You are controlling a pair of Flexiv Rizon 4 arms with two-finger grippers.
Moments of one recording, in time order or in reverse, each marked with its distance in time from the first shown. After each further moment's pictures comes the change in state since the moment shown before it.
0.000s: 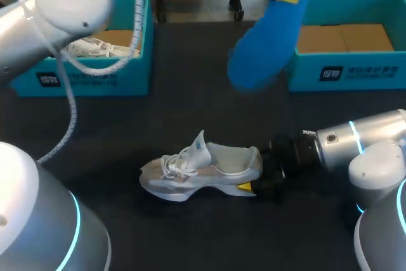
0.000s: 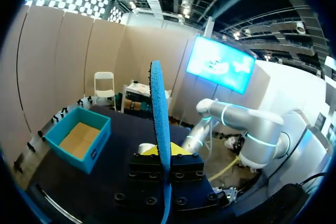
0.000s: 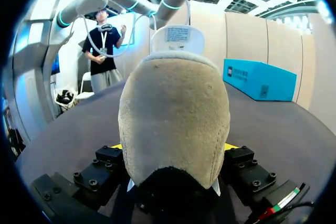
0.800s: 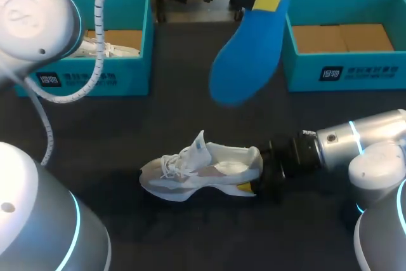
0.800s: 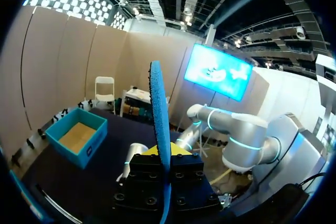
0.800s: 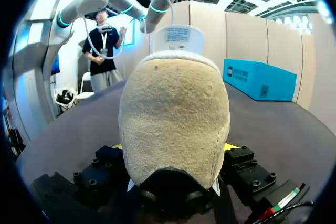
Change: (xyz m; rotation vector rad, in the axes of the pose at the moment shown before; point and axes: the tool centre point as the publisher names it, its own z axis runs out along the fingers) left arm 0.056 0.008 -0.035 0.065 -0.011 -0.028; right arm 0.000 0.000 0.000 0.000 0.000 0.000
